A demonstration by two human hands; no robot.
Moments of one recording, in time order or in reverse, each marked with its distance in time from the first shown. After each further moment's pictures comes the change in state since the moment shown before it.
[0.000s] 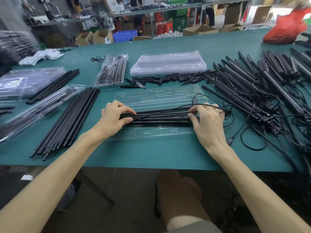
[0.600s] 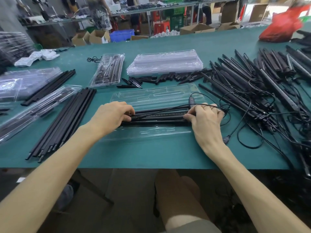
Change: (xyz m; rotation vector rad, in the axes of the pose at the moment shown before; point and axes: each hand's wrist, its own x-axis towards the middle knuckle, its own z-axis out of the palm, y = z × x) left_hand 0.015 0.015 -0.012 0.387 -0.110 0.180; right_hand 0.002 0.006 0.007 -0.128 0.027 0.034
